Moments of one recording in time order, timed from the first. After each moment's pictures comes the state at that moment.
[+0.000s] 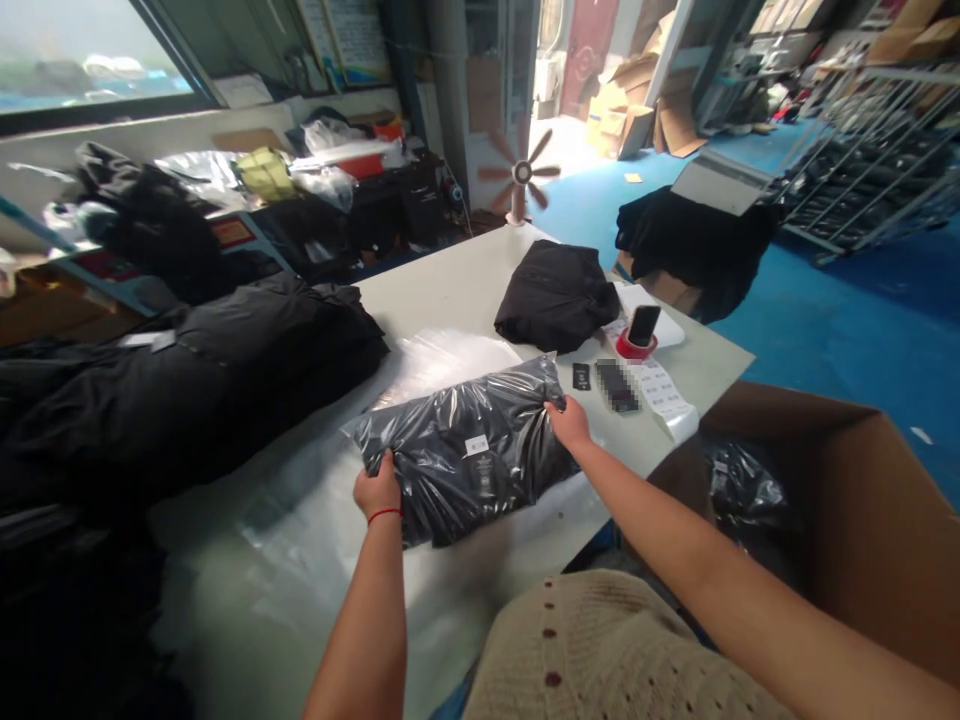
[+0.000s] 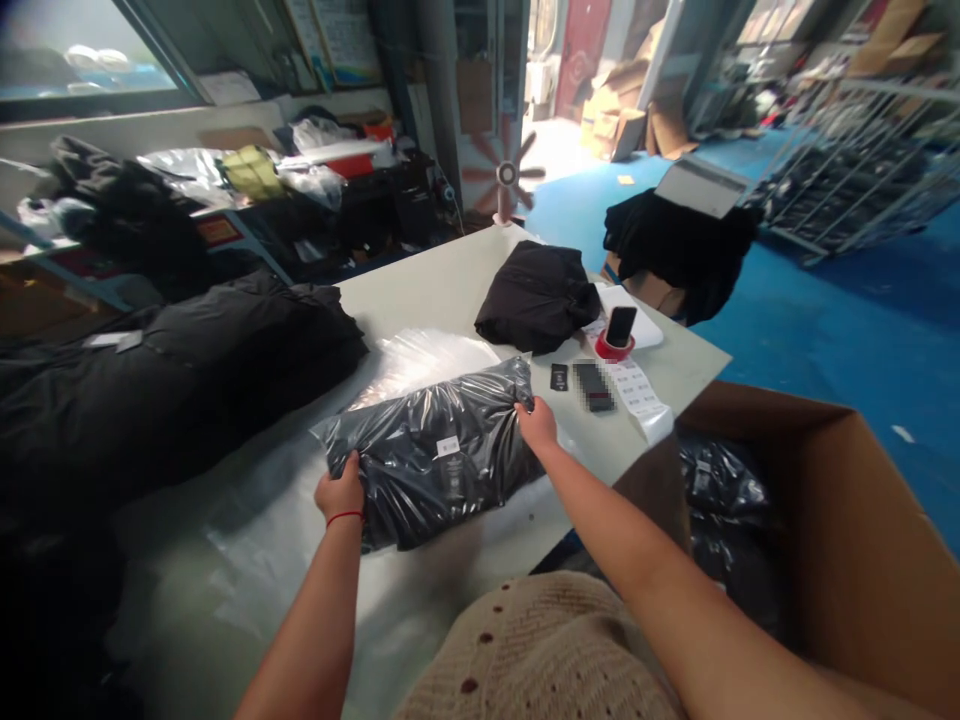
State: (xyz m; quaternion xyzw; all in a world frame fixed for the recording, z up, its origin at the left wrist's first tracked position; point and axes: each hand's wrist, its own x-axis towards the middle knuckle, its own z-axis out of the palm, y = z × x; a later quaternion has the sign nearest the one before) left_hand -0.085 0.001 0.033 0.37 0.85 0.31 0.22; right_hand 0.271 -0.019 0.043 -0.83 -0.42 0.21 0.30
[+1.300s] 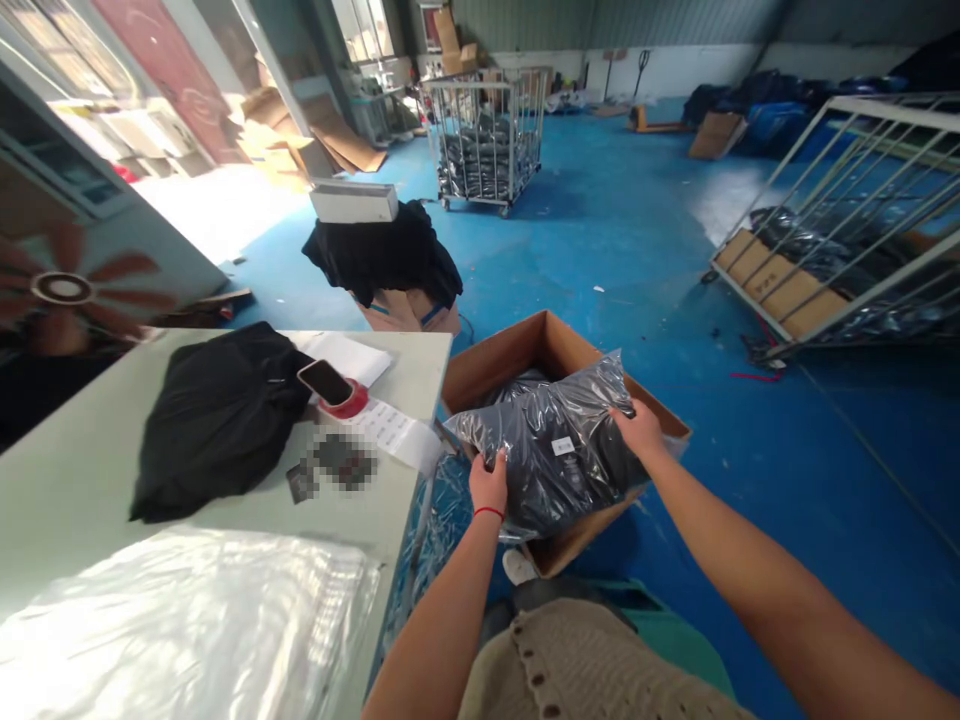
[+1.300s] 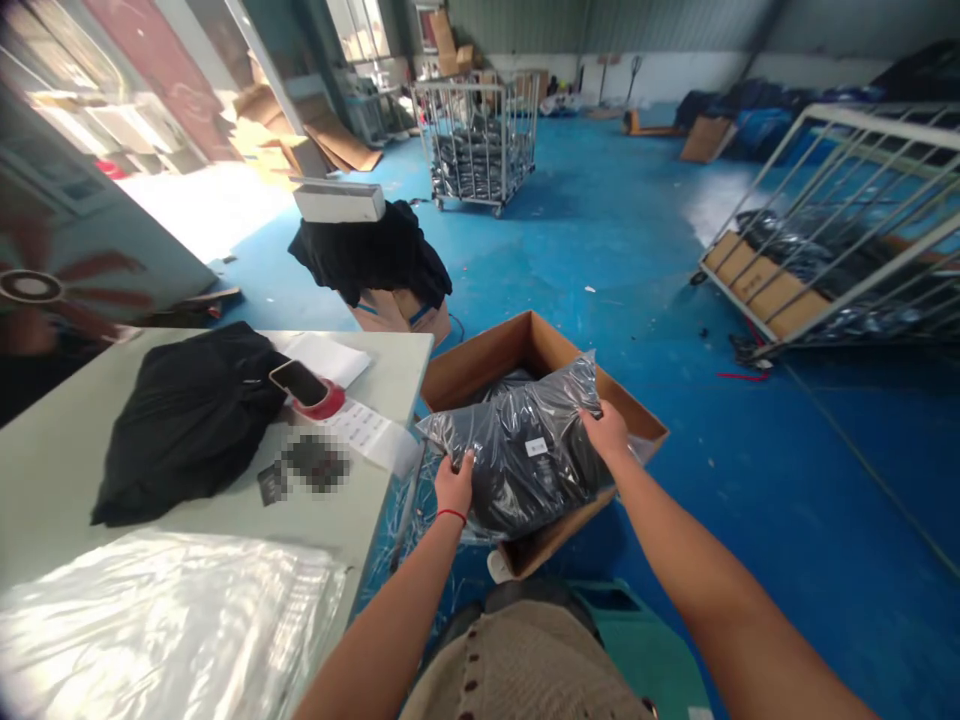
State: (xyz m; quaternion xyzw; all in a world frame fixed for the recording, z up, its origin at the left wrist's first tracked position) left_hand 0.514 -0.241 0.027 0.77 0.39 0.11 0.49; right_hand 0.695 -0.488 0.058 -0.95 -0.02 -0.02 0.31
